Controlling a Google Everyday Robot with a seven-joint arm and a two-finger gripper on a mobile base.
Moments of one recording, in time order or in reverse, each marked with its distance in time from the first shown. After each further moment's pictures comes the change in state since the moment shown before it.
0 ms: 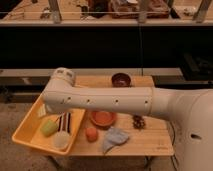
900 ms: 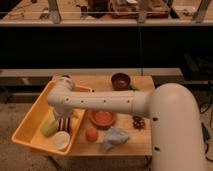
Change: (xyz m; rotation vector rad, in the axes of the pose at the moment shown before) arm -0.012 0.053 0.126 -0.109 -0.191 -0.054
